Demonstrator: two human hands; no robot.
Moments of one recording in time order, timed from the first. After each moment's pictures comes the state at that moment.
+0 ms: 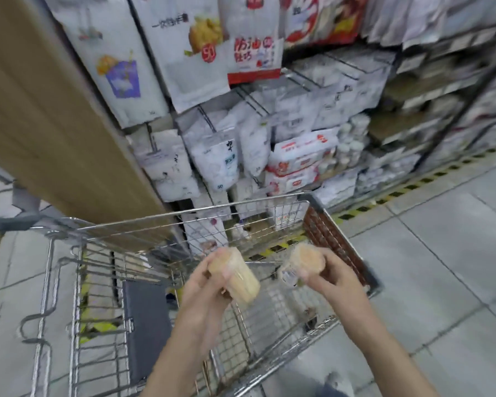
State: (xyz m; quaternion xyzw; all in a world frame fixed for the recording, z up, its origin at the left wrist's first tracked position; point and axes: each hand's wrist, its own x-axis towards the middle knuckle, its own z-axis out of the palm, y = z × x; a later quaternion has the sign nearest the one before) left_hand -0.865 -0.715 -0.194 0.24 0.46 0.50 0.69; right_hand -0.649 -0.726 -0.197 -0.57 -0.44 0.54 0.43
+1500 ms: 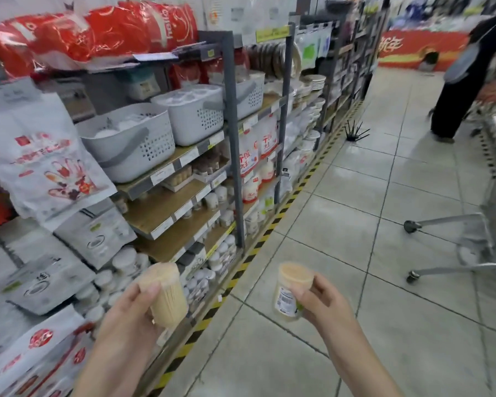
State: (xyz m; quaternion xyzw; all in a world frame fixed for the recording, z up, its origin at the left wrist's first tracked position) left_hand -0.190 -0.444 -0.082 0.44 0.37 0.36 0.74; right_hand 0.022 -0.594 -0.106 -0.62 -0.23 0.39 0.64
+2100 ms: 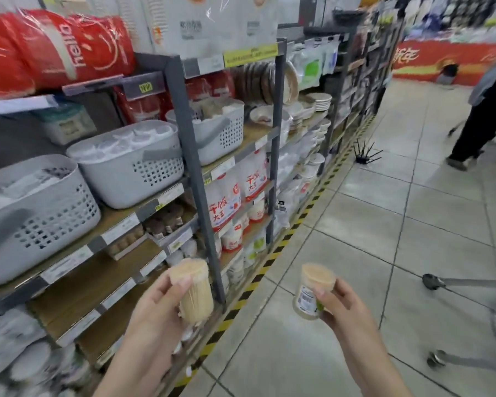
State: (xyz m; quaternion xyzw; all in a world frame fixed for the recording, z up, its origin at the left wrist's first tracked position) left_hand 0.160 -0.268 -0.071 0.40 0.39 0.34 0.76; right_hand 0.361 -0.414 -0.099 -0.60 -0.18 0.38 0.68
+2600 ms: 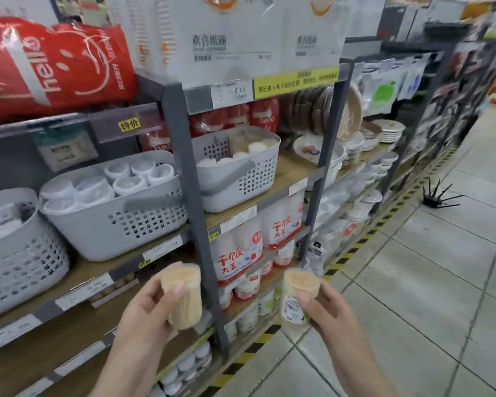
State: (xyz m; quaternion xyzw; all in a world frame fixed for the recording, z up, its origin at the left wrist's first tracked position) left_hand 0.318 -0.107 -0.067 0.38 0.46 0.47 0.65; right_hand 0.538 -0.192 -0.086 -0.57 -0.29 0.47 0.60
